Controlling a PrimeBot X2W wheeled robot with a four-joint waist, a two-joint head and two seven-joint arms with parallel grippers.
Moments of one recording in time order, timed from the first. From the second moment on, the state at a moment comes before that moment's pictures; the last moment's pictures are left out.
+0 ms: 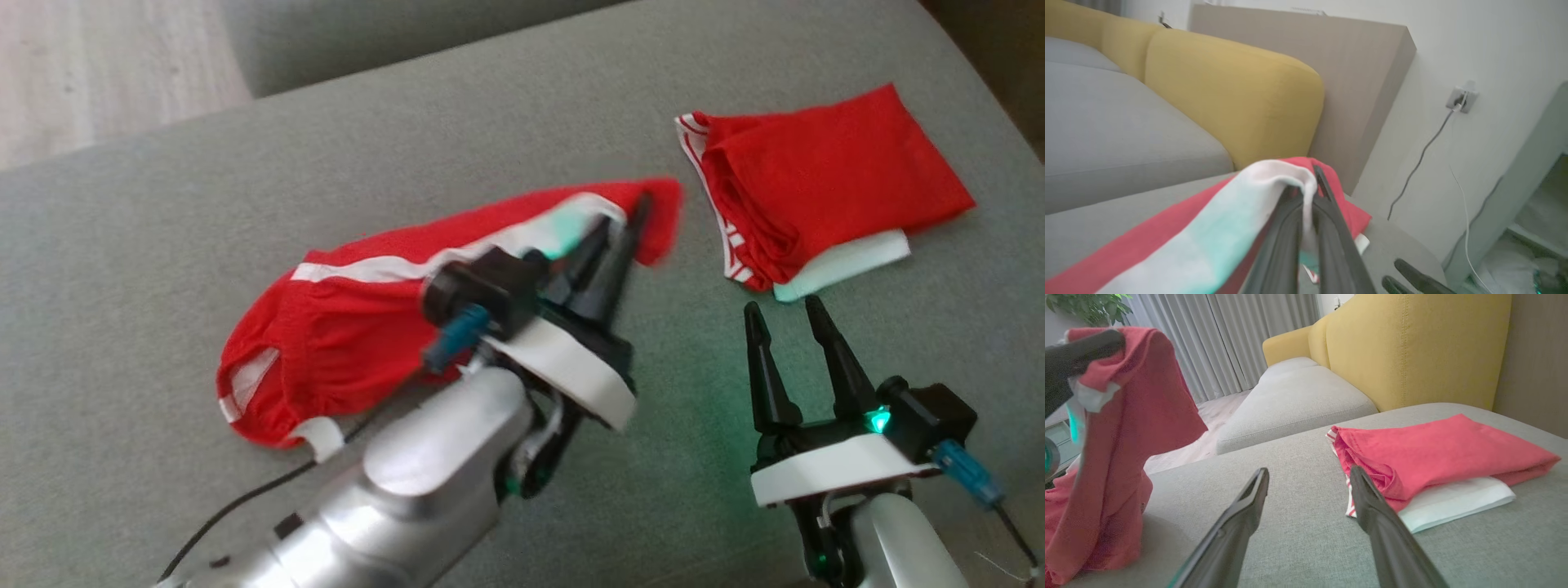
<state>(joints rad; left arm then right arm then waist) -0.72 0.05 -1.03 0.38 -0.83 0.12 -0.25 -0.07 -0.05 0.15 0.23 0.26 0.13 -0.25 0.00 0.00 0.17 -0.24</state>
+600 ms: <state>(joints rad) -0.75 0.05 -1.08 0.38 -0.77 0.12 -0.25 -0.10 -0.05 0.10 0.22 0.25 0.13 -0.25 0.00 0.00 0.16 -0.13</state>
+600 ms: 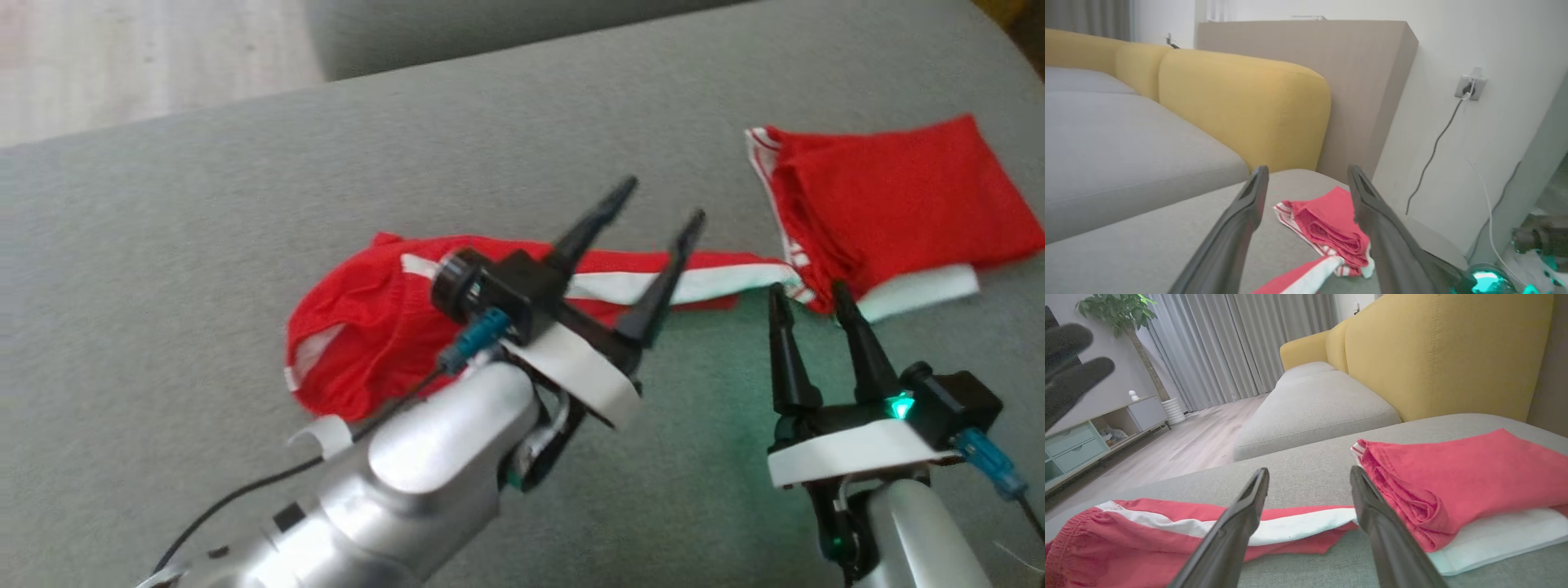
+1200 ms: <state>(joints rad) -0.33 0.19 -0.56 0.27 -0.50 0.12 -0.26 -0.04 -0.05 0.03 0.22 0.23 0.13 -0.25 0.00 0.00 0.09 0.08</state>
